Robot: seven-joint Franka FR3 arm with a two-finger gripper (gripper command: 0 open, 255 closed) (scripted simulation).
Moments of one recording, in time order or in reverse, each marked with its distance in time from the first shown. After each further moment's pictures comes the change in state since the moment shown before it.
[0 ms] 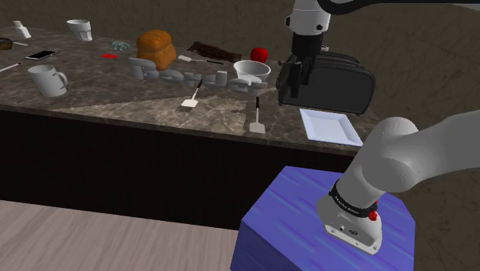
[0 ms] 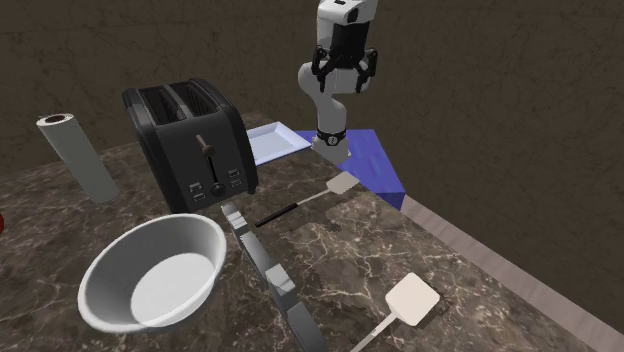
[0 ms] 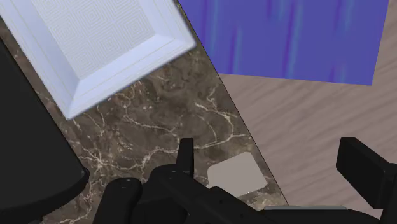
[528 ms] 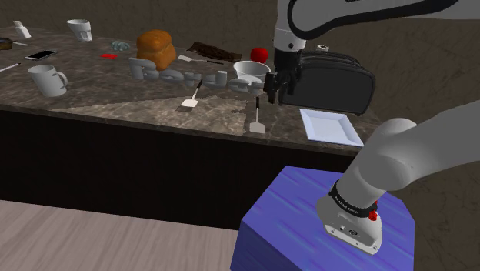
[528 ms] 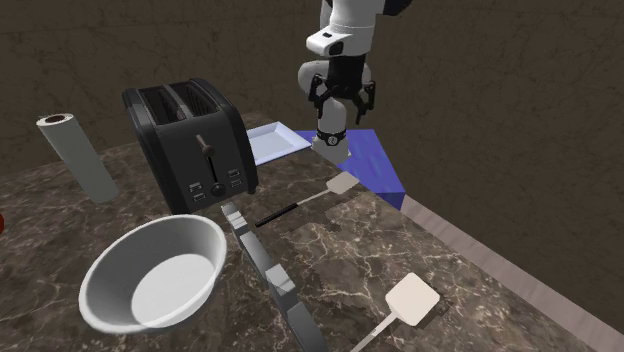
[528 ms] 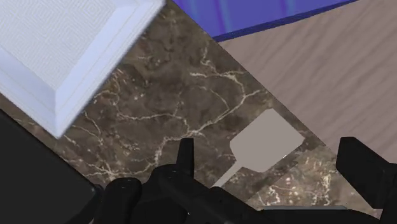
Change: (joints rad) arm -0.089 0.143 0.037 -0.050 0.042 0.245 0.274
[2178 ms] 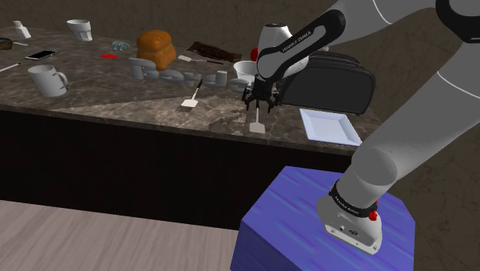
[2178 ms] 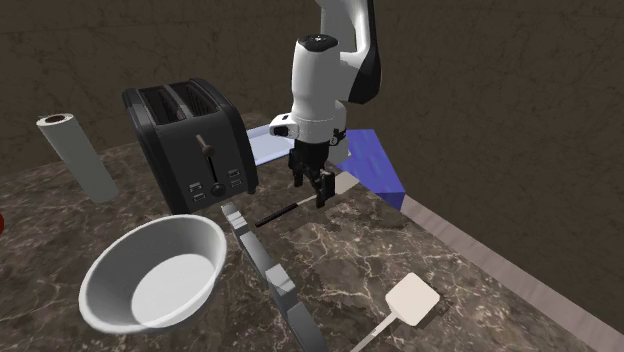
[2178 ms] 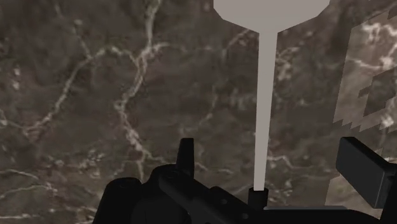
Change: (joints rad) arm -0.200 0.485 0.036 0.011 -0.020 0.615 0.626
